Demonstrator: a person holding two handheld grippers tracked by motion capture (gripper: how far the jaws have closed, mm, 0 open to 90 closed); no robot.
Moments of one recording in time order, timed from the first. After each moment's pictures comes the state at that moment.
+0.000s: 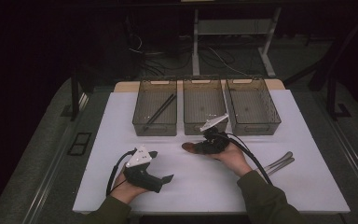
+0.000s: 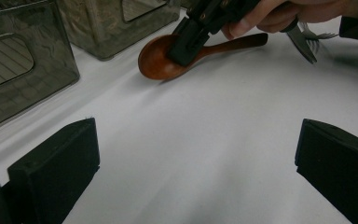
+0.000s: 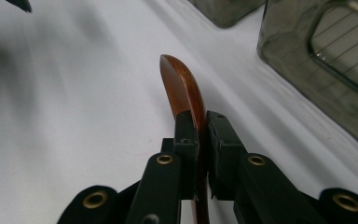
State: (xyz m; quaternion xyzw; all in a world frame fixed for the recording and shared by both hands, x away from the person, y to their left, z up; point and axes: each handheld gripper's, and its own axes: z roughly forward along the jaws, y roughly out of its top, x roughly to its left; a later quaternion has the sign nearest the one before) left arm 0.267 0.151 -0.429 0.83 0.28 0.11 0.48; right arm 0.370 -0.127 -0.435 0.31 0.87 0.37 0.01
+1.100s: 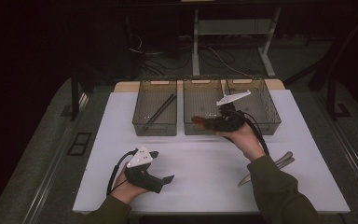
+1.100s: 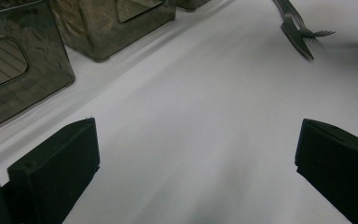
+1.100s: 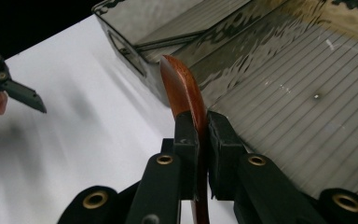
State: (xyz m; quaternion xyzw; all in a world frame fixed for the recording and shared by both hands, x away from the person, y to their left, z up) left arm 0.267 0.148 -0.430 0.83 0.27 0.11 0.48; right arm 0.391 -0.162 -0.363 0.35 0.83 0.43 0.06
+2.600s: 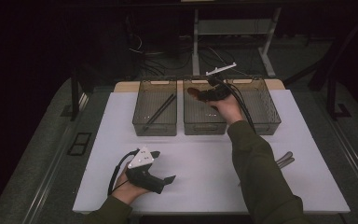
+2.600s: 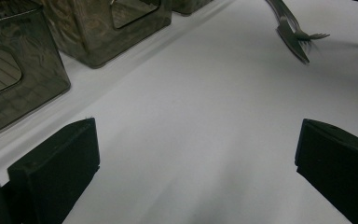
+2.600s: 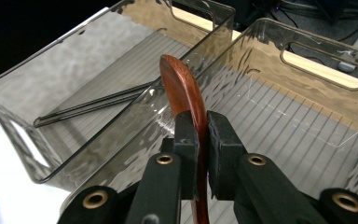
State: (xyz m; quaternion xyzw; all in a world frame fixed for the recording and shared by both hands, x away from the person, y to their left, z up) left arm 0.266 0.145 -0.428 0.83 0.26 0.11 0.48; right arm 0.493 -0.138 -0.352 0.42 0.81 0.41 0.10
